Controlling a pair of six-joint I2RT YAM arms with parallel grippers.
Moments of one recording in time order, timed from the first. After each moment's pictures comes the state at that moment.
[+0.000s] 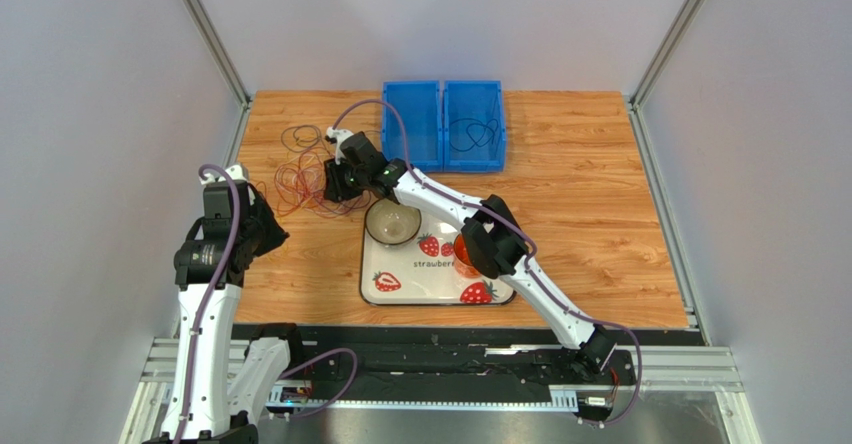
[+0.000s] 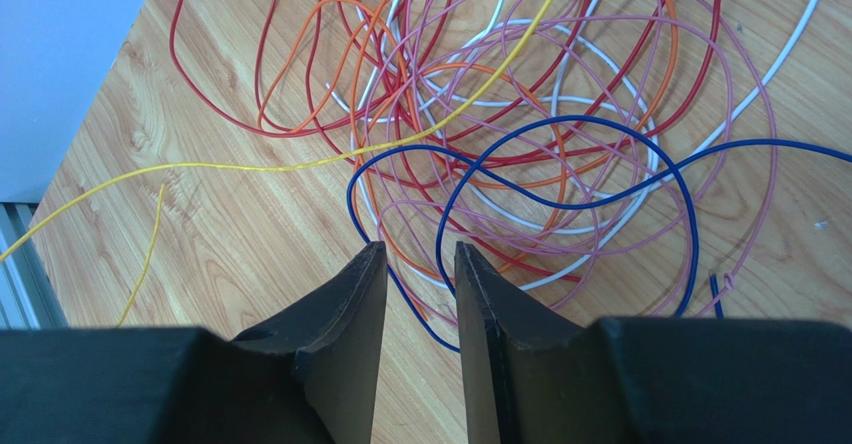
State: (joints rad) left arm 0.05 0.77 1.01 -1.03 -0.03 -0.43; right arm 0.89 2.65 2.41 -0.33 -0.21 0.42
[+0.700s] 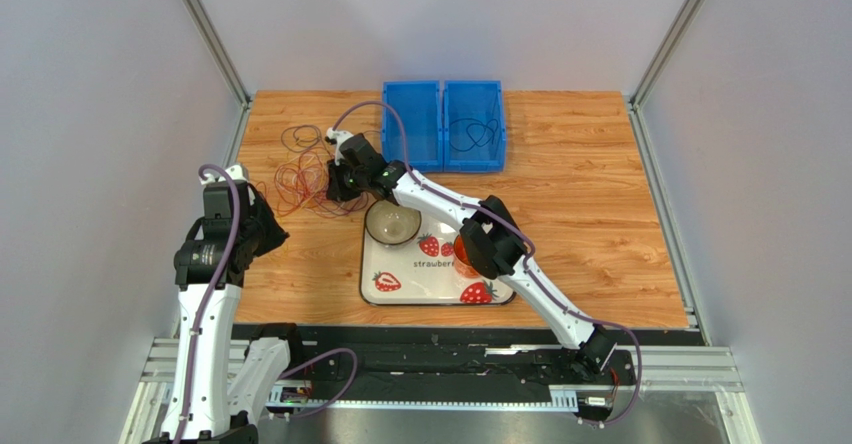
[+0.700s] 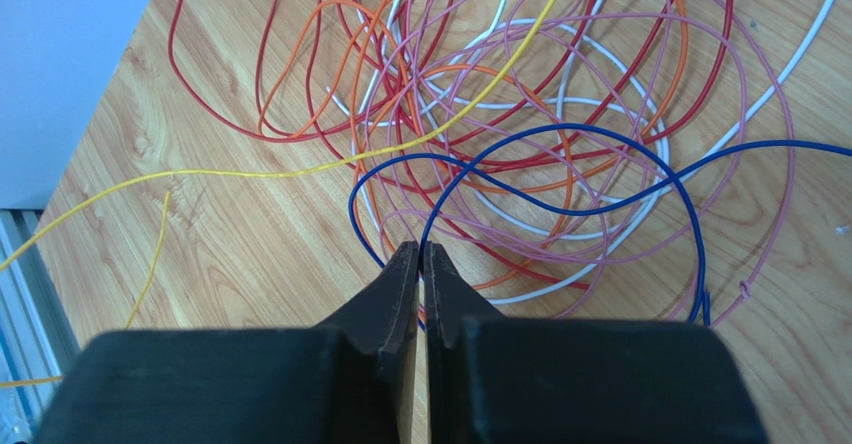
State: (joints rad) left arm 0.05 0.77 1.01 -1.03 -0.03 -0.43; right arm 0.89 2.67 2.42 -0.32 -0.21 0.44
